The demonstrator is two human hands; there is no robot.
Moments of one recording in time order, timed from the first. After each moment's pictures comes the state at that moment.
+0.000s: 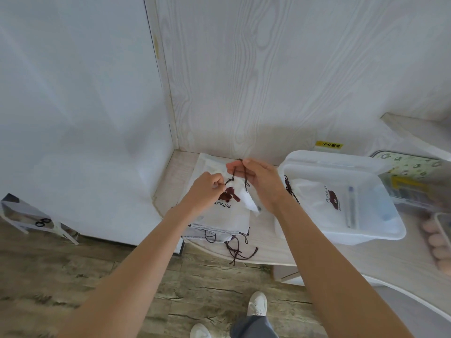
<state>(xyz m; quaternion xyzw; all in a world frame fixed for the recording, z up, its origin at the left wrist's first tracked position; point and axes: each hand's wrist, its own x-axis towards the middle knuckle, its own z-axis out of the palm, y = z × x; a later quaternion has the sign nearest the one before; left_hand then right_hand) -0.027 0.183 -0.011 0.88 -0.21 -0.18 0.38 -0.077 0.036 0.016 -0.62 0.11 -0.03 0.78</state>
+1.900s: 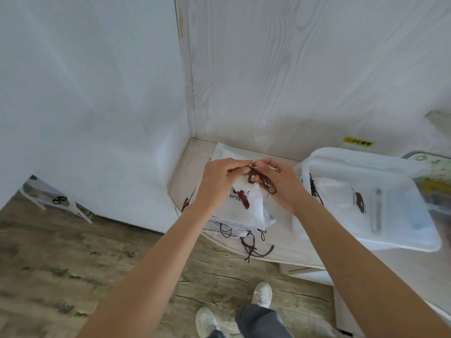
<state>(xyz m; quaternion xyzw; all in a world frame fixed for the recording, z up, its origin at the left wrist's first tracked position) -0.023 0.191 -0.008 0.81 -0.24 -0.02 0.54 -0.066 0.039 0.002 -0.62 0.18 0.05 0.76</state>
